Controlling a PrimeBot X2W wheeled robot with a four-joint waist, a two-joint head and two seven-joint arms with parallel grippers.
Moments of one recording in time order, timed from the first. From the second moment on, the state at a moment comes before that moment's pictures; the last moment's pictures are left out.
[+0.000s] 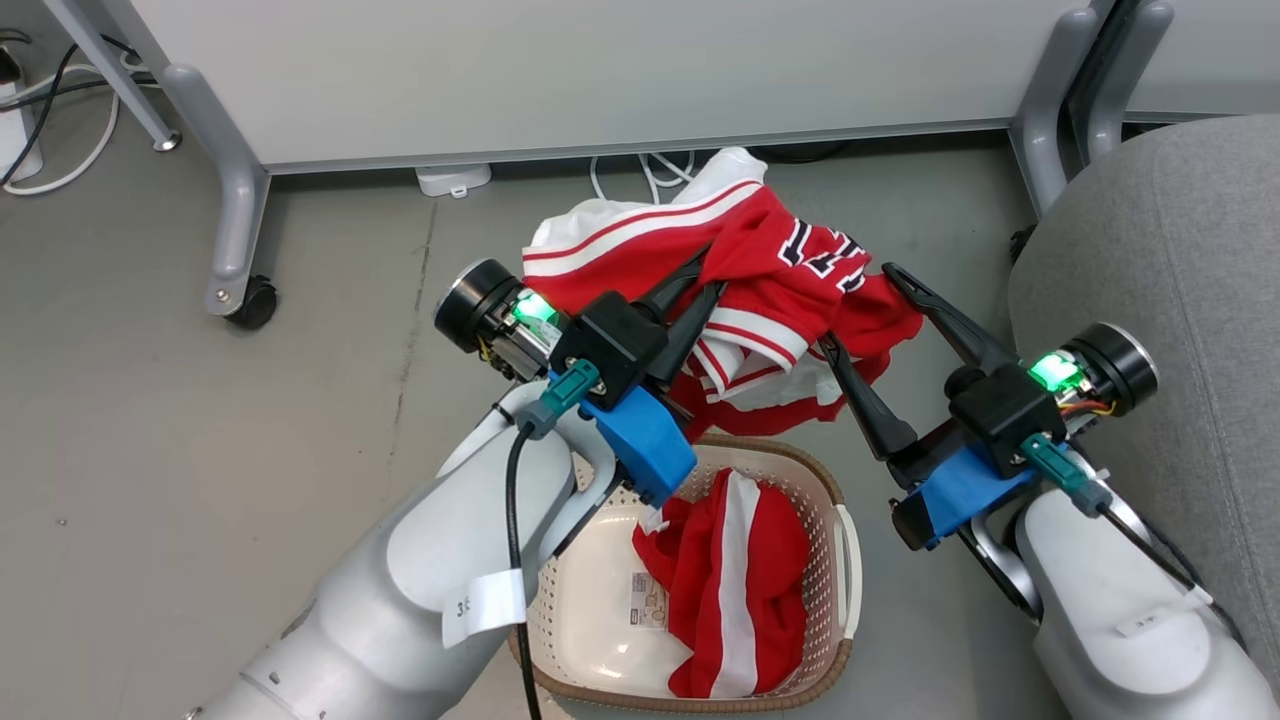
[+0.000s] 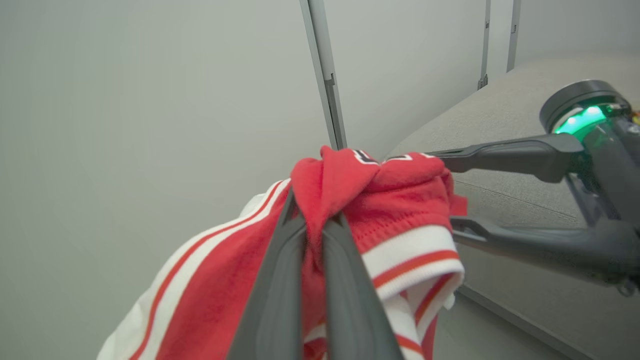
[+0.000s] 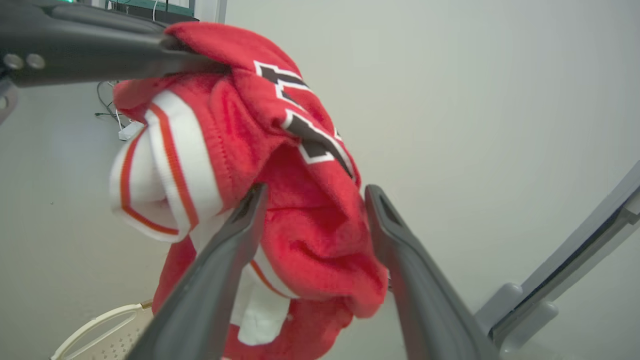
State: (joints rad) left arm -0.79 0.11 -0.86 0.57 -0.40 -0.10 -0.26; right arm -0.48 -0.23 0.35 0.35 -0.02 0.13 -0.26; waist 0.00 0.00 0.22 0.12
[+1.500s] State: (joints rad) left arm -0.79 0.10 -0.88 0.58 -0.38 -0.11 -0.26; right arm -0.60 -0.24 0.48 0.48 0.05 0.13 -0.26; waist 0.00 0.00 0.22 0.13
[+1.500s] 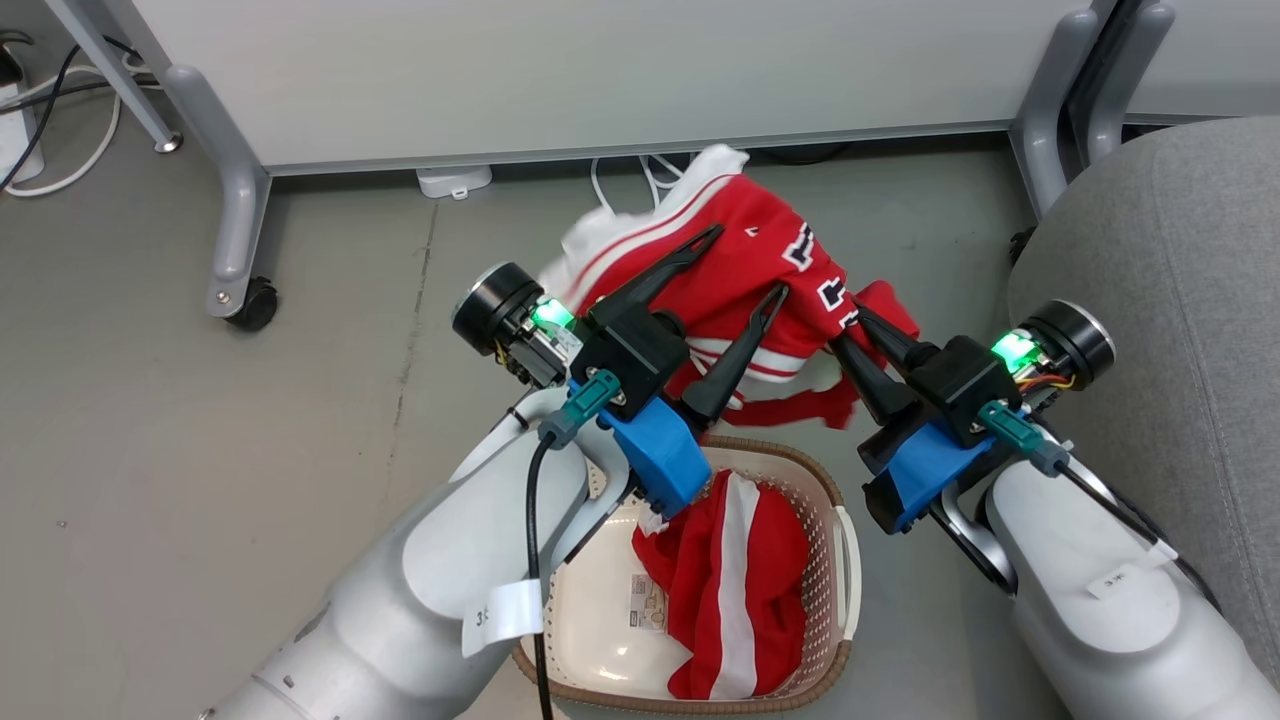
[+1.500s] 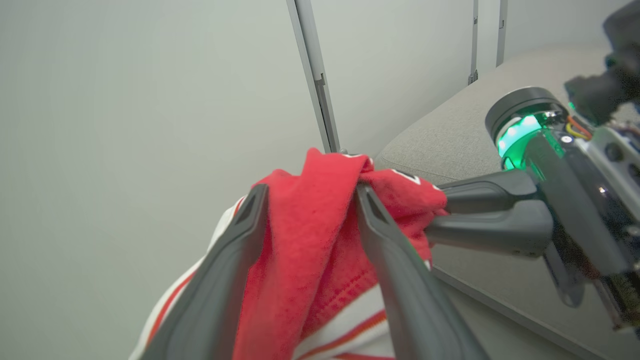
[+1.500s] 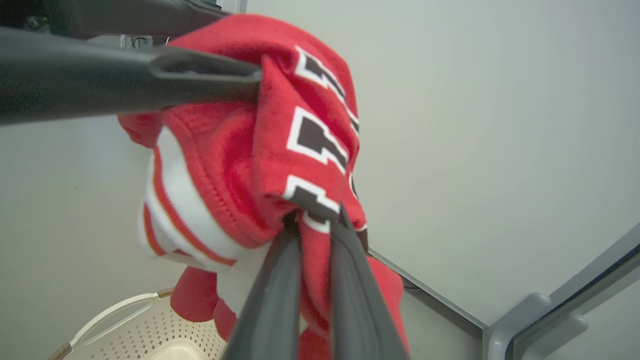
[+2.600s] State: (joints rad) left arm -0.78 0.12 -0.90 0.58 -0.37 -0.11 -0.26; right arm -0.48 -0.22 0.16 0.35 0.07 0.13 -0.26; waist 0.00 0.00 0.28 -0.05
